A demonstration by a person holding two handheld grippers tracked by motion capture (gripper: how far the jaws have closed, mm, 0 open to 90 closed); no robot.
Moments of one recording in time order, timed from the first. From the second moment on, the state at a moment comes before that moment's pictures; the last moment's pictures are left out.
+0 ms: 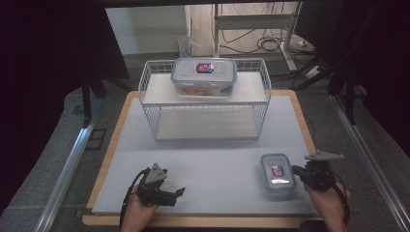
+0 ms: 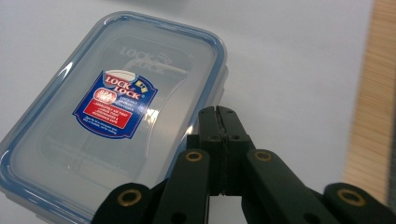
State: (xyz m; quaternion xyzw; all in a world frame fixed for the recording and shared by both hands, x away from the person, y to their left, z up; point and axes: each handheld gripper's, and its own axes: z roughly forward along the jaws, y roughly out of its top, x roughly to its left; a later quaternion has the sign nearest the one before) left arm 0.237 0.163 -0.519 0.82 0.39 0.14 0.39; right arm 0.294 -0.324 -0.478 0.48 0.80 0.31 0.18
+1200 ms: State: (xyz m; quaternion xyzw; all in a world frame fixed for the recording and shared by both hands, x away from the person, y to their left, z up) left arm 0.238 0.164 -0.520 0.82 0.39 0.14 0.39; right arm 0.263 -0.237 -0.478 0.35 0.85 0.37 0.12
